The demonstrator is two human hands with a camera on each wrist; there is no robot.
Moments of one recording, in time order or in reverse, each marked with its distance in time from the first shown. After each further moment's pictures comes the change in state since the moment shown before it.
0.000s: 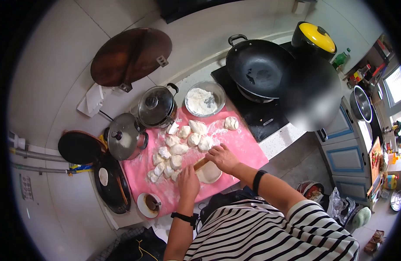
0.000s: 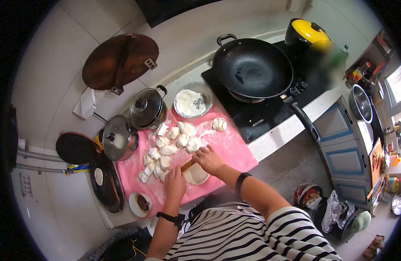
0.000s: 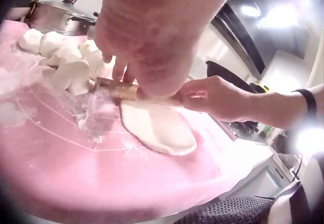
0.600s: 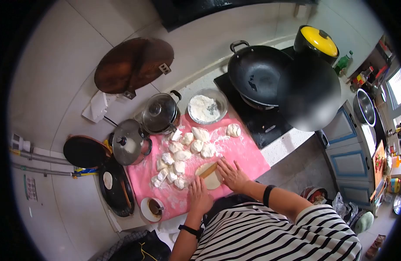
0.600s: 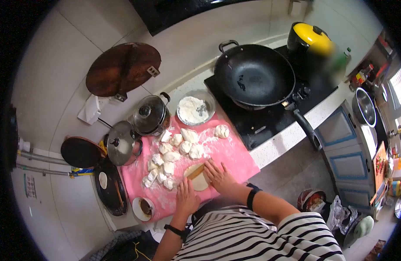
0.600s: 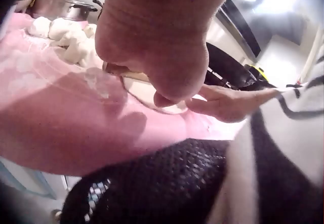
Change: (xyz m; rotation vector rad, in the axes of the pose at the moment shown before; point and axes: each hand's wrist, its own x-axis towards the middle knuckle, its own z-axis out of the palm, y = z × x) left_hand -0.025 0.022 0.008 0.090 -0.203 0.006; right_hand -0.041 -0.008 0.006 -0.127 -0.206 0.097
